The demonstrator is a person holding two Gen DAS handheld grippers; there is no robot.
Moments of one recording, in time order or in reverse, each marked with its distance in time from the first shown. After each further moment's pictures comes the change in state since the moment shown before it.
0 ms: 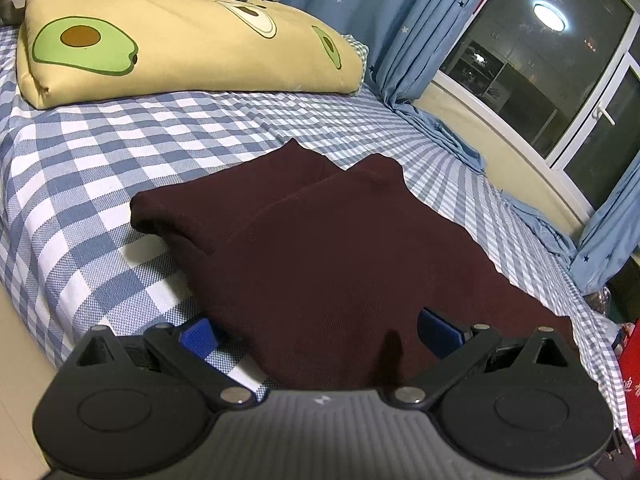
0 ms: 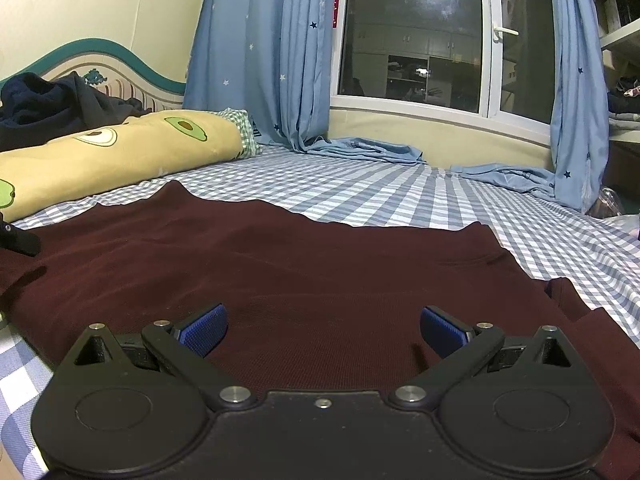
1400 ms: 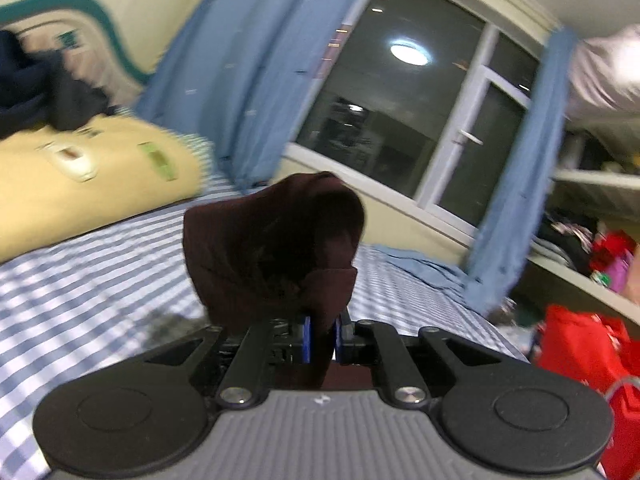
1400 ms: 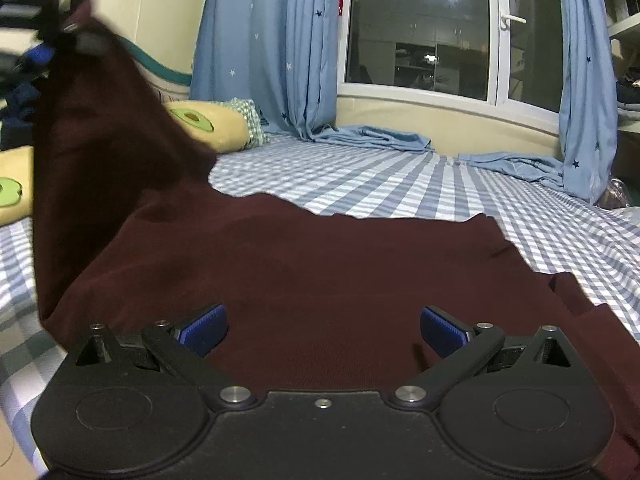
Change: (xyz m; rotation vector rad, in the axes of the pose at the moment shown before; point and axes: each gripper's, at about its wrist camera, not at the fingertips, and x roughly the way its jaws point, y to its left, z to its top) left arm -0.044 -0.167 0.040 0.276 -0.236 -0.317; right arm -0.014 -0.019 0.004 0.004 0.020 0.035
